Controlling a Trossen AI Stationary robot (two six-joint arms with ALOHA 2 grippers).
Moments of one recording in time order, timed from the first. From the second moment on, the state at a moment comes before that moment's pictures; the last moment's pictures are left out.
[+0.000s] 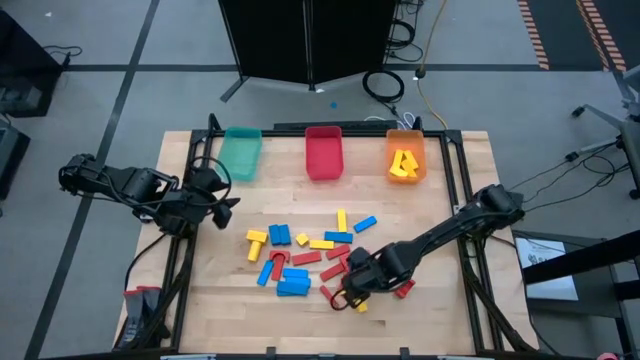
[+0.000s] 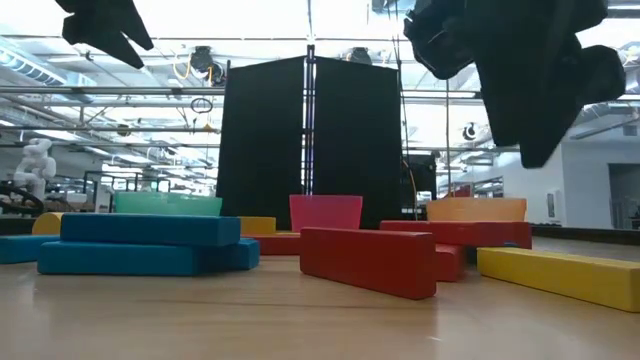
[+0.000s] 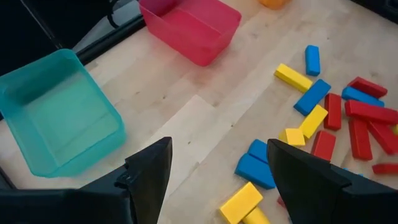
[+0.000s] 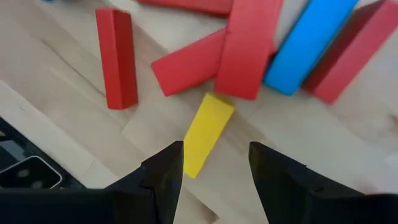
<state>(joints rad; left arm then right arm) -0.33 0.84 1.00 -1.16 -0.60 -0.88 0.47 1.87 1.40 -0.85 -0.03 1.40</state>
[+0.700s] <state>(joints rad) -0.33 0.84 1.00 -1.16 -0.59 -0.80 0.50 1.96 1.42 -0.79 -0.05 1.51</state>
